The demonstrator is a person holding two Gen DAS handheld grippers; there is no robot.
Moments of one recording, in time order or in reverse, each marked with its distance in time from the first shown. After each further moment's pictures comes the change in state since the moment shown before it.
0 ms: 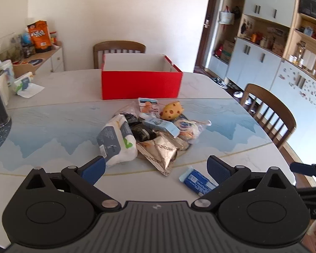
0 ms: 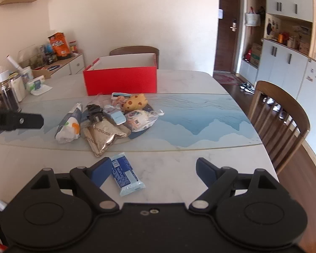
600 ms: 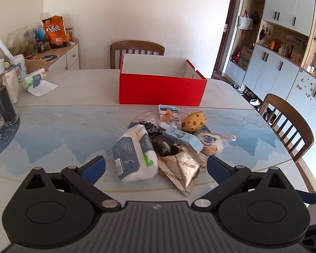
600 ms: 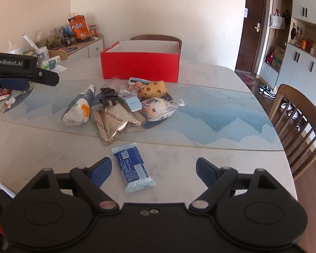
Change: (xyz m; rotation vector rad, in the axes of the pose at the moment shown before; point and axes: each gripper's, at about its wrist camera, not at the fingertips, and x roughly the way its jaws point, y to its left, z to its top) left arm 0.042 0.031 0.024 -0.058 0.006 0.065; right arm 0.038 0.011 -0.006 -0.102 0.056 0.075
